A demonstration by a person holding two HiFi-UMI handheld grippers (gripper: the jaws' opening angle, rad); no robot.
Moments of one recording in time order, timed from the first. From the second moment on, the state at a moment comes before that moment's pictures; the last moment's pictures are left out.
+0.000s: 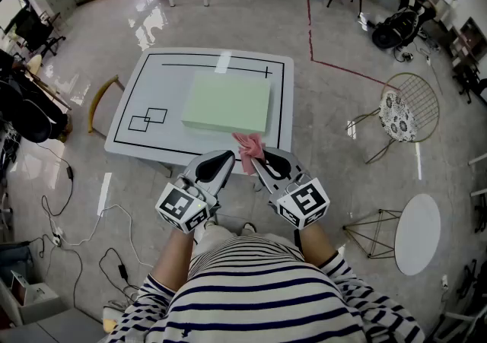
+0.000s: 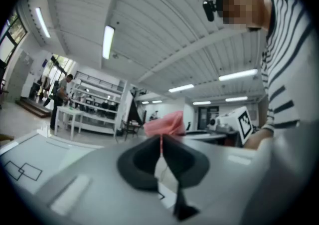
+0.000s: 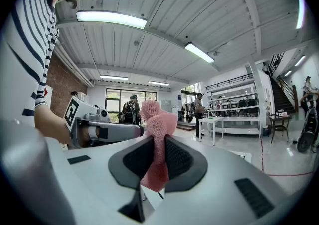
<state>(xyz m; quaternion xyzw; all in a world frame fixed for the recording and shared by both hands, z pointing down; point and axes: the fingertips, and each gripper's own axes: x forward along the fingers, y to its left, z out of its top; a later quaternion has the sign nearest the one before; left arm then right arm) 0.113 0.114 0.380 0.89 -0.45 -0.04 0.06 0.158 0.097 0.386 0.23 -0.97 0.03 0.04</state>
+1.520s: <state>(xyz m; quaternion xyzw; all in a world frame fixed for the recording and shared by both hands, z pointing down) 0.004 0.017 0.438 0.89 -0.44 0.10 -0.01 0.071 -0.015 0.418 0.26 -0.96 0.05 0.09</state>
